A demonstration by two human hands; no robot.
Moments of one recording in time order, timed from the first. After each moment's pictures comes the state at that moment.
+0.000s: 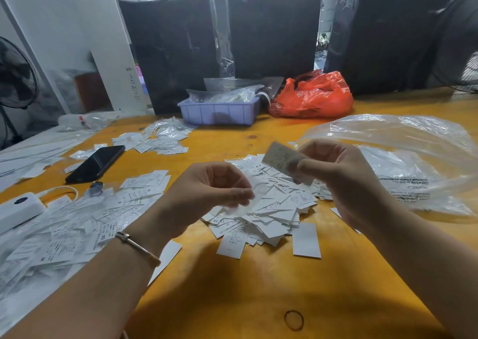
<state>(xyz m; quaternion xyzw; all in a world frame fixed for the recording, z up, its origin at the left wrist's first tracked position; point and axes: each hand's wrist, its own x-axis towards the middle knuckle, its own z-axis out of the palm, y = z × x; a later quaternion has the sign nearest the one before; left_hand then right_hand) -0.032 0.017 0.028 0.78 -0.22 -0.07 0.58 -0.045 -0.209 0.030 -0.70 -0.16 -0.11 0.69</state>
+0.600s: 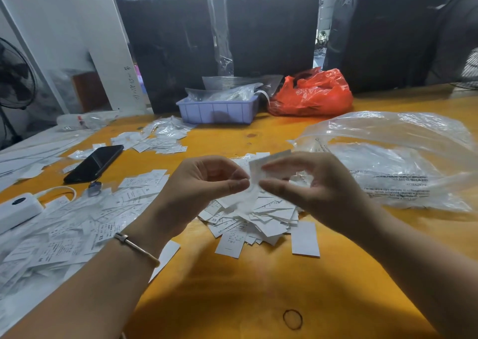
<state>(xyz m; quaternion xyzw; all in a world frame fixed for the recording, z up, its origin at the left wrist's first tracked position) -0.032 0.015 0.027 0.75 -0.24 -0.01 0.62 -0.059 -0.196 0.030 -0.85 -0.24 -0.19 0.43</state>
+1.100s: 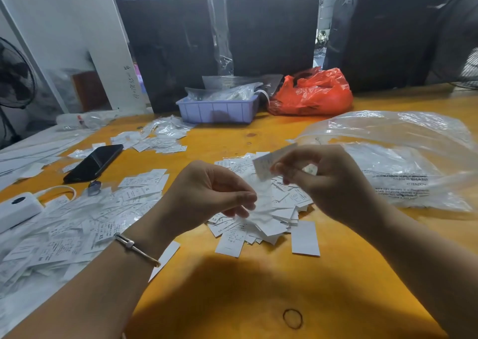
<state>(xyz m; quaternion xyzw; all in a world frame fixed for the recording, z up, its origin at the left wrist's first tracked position) -0.037 0.013 0.026 0.81 -0.28 0.00 0.51 -0.050 -0.203 0.030 -0.84 -0.23 -0.22 0.45</state>
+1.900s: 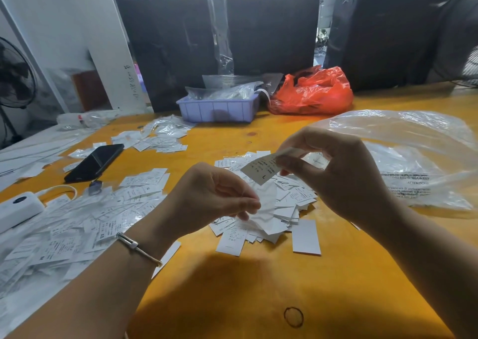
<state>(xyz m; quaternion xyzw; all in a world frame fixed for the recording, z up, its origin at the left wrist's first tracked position) -0.038 0.011 0.024 0.81 -0.32 0.01 0.48 -0.057 -0.203 0.039 -0.78 -0.30 -0.29 0.46</state>
